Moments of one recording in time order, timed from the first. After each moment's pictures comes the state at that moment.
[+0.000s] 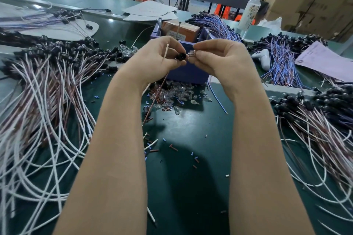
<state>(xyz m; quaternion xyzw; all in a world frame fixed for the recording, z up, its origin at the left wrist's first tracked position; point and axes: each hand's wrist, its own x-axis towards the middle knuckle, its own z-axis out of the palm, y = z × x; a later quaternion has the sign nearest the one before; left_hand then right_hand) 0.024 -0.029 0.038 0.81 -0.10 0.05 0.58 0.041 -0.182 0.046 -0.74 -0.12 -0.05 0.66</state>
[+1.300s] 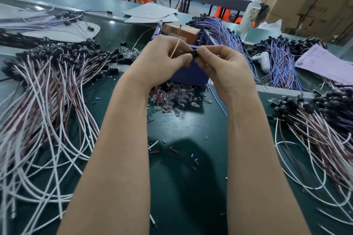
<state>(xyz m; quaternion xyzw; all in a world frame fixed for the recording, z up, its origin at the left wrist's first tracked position) 0.031 -0.033 0.038 0.86 -0.15 0.15 0.47 0.047 -0.179 0.037 -0.65 -0.08 -0.07 0.76</state>
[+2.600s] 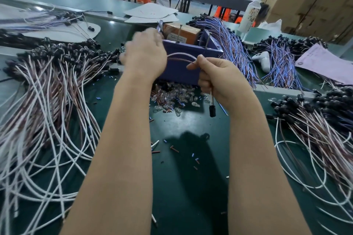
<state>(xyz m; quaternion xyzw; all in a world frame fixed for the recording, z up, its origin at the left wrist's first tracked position) 0.040 -0.028 0.042 0.87 0.08 0.20 0.44 0.050 -0.185 0.025 -0.75 -0.11 0.05 0.65</state>
